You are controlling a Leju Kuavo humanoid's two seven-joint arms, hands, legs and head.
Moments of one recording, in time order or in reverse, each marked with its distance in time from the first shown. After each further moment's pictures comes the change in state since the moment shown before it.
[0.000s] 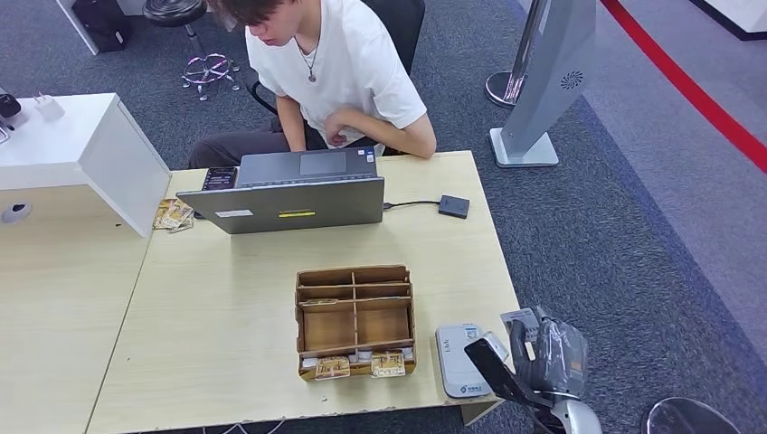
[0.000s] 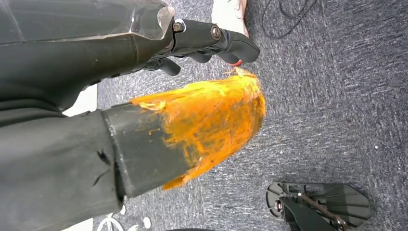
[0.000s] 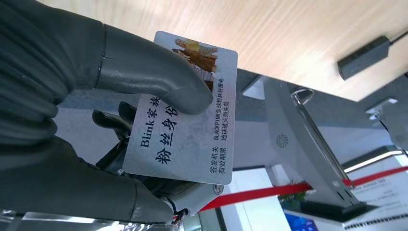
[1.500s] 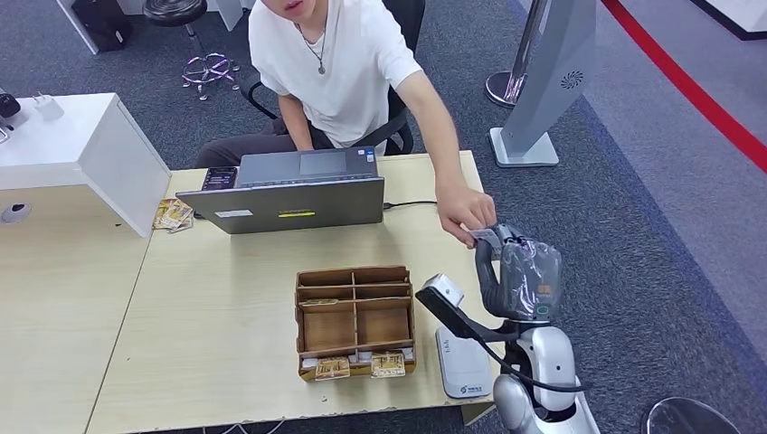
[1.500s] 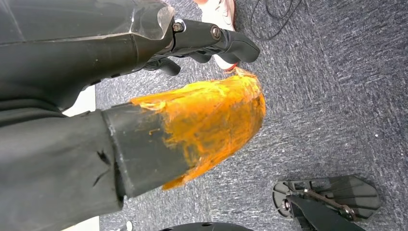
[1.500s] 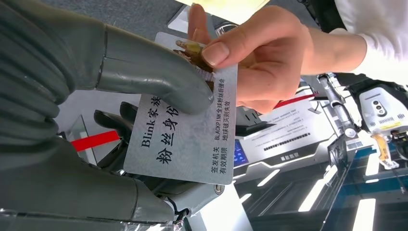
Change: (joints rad) left arm -0.002 -0.002 -0.024 0.000 -0.078 -0.028 0.009; right arm -0.264 -0.033 0.202 -0.099 0.221 0.042 0.100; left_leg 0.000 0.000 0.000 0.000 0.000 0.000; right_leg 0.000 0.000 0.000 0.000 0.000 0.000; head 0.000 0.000
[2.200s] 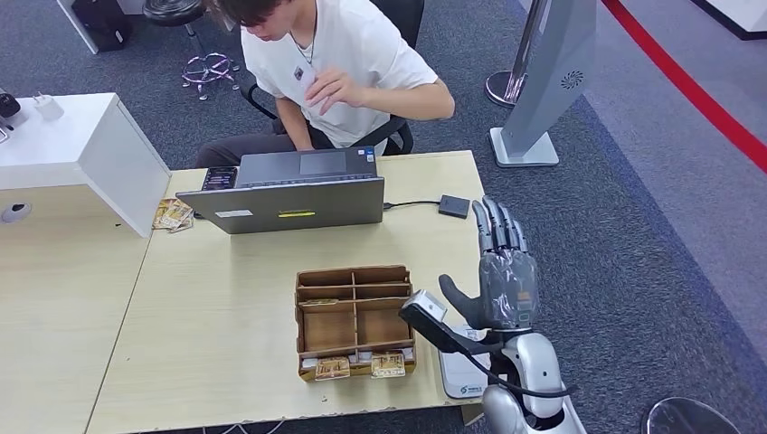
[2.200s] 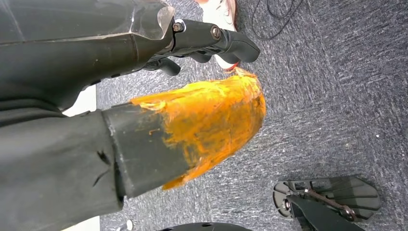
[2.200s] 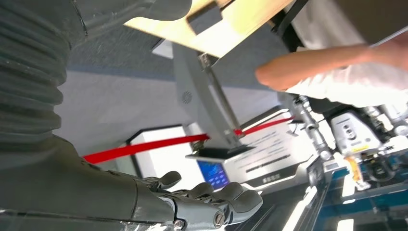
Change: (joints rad) left arm 0.000 0.000 0.000 0.000 0.007 0.003 0.002; right arm 0.021 -0.016 0.081 0.003 -0.088 0.018 -0.037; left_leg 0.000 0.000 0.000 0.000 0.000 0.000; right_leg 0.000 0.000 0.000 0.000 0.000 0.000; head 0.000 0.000
